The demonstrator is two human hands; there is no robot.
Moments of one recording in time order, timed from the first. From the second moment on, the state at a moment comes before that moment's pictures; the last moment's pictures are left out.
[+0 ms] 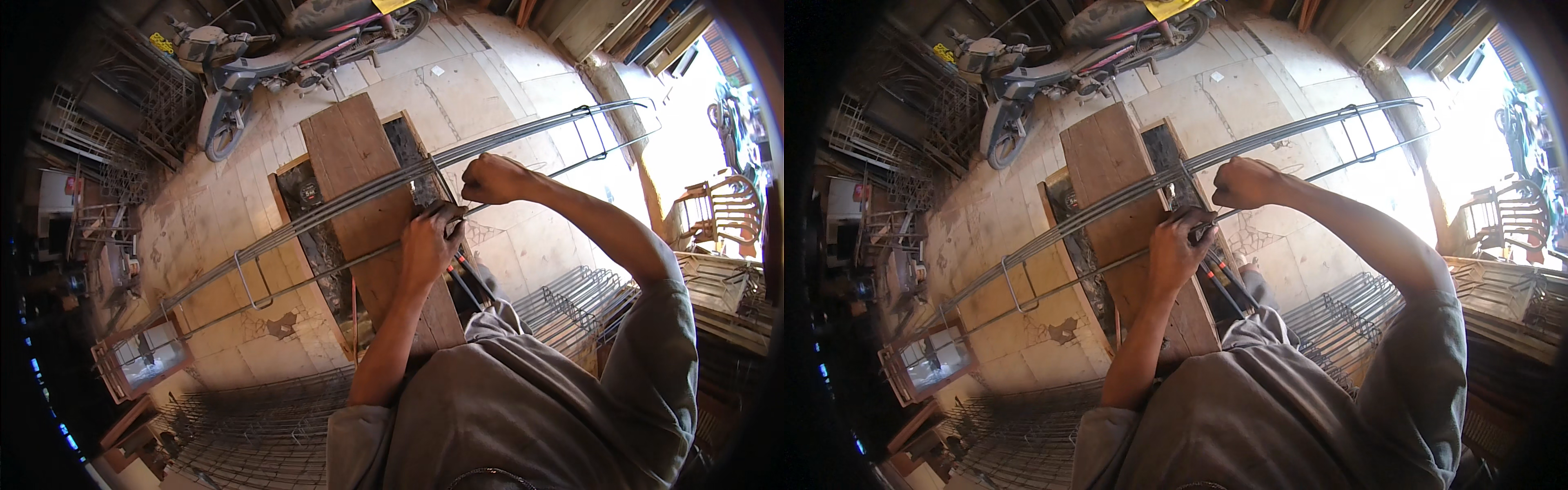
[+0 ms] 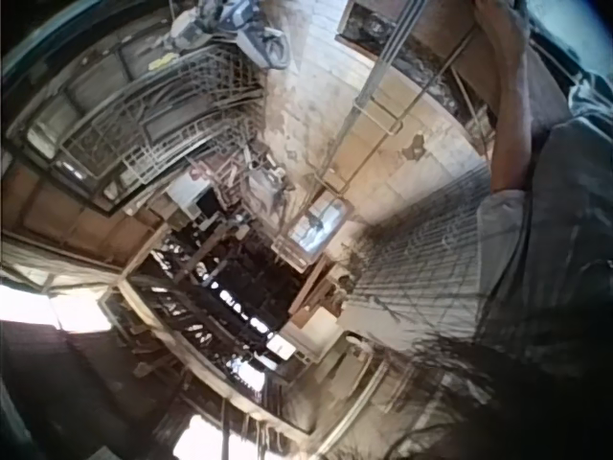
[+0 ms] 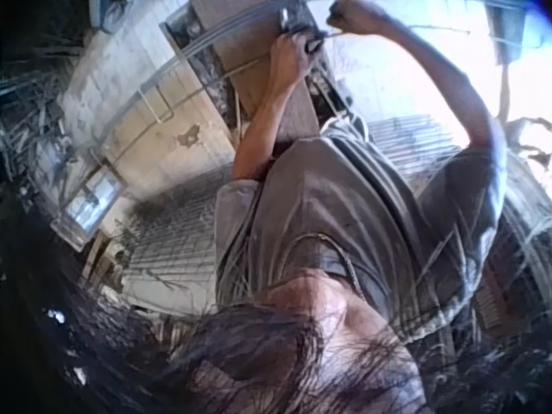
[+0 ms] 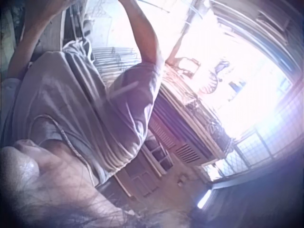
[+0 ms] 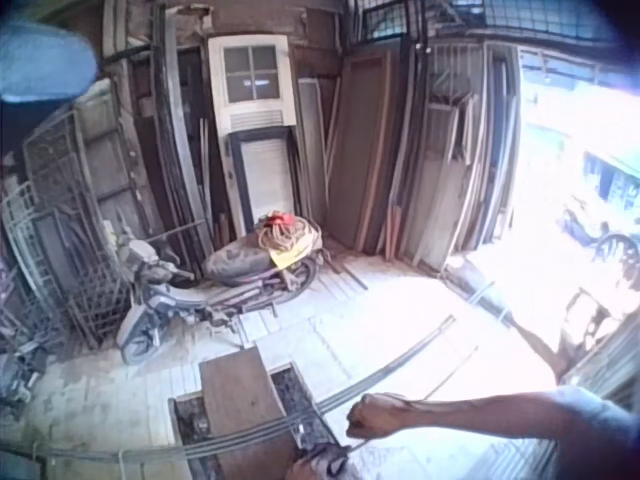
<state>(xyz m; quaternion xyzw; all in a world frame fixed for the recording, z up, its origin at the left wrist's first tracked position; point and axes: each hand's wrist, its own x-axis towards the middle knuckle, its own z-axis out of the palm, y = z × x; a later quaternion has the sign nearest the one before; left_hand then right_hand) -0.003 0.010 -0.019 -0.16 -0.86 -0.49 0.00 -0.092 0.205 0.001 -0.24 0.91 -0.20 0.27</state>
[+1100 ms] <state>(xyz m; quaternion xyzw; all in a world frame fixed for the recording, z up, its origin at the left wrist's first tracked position) -0.029 0.001 -0.011 -0.30 -0.85 -0.43 -0.09 -0.063 0.207 -0.029 -0.25 0.88 -0.35 0.21</state>
